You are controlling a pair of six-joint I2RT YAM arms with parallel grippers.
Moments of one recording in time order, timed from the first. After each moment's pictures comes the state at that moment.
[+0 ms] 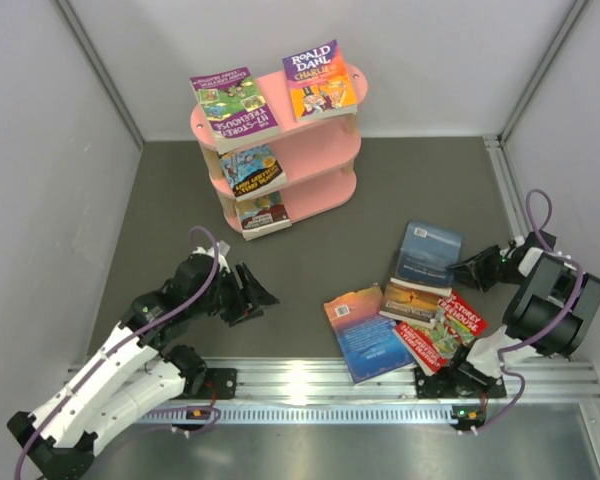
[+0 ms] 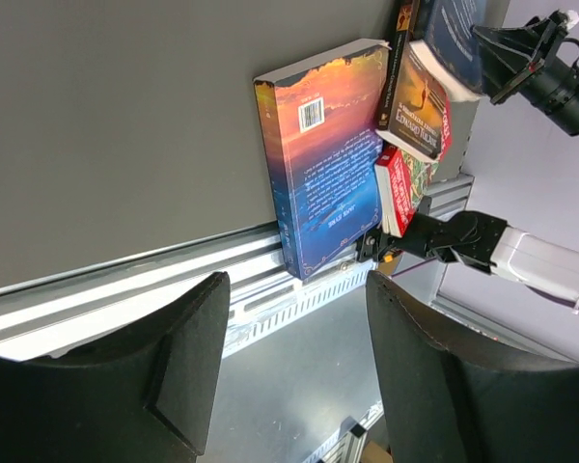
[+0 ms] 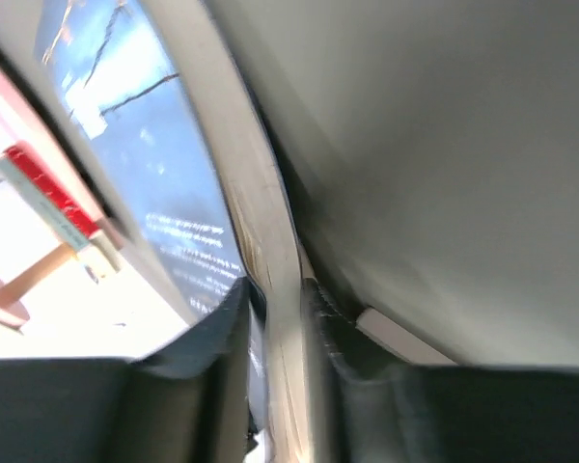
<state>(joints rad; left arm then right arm) -0.66 0.64 0.70 -0.77 0.21 -1.10 -0.58 1.55 0.71 -0.49 -0.68 0.49</state>
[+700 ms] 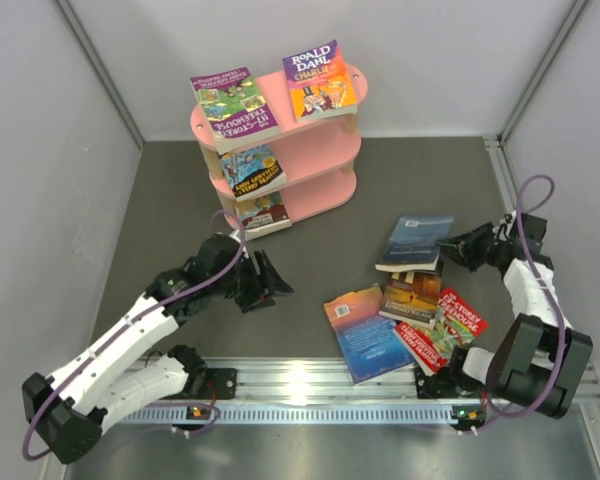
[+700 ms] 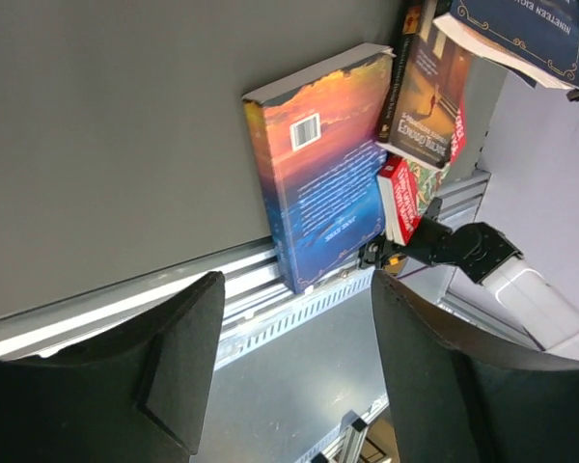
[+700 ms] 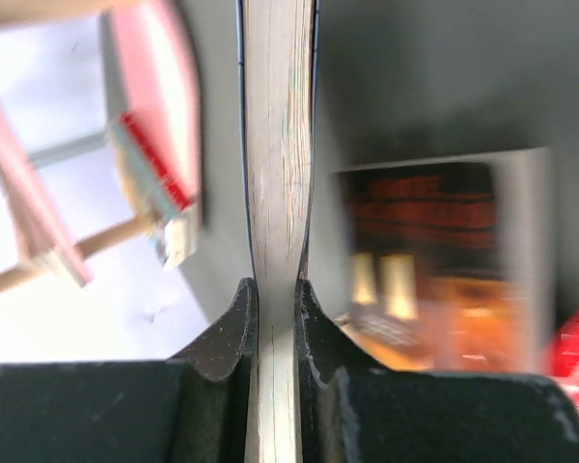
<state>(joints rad) -0.66 0.86 0.77 -0.68 0.24 -1.07 -0.41 1.19 0.67 -0.38 -0.70 0.78</state>
